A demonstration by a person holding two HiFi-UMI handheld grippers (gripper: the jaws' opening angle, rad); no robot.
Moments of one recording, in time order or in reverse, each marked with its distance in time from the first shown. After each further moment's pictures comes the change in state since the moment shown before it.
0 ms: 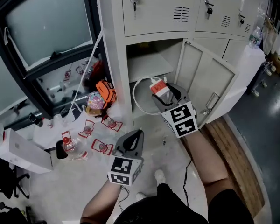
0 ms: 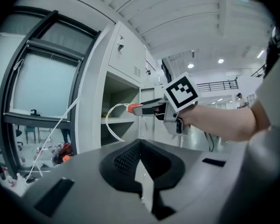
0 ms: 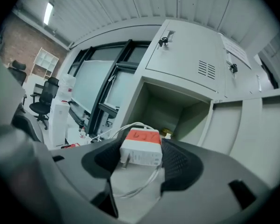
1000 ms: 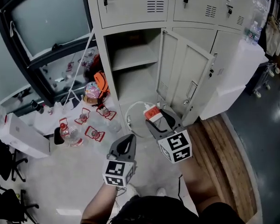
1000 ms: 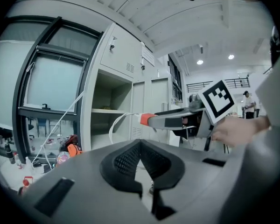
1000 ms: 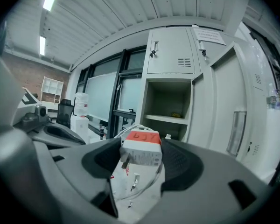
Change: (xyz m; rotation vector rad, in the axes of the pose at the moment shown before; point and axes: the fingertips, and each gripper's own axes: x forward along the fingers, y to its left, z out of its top) left arm -0.016 -0.109 -0.043 -0.046 0.028 0.123; right arm -0.145 0.041 -0.095 0.208 -0.033 0.180
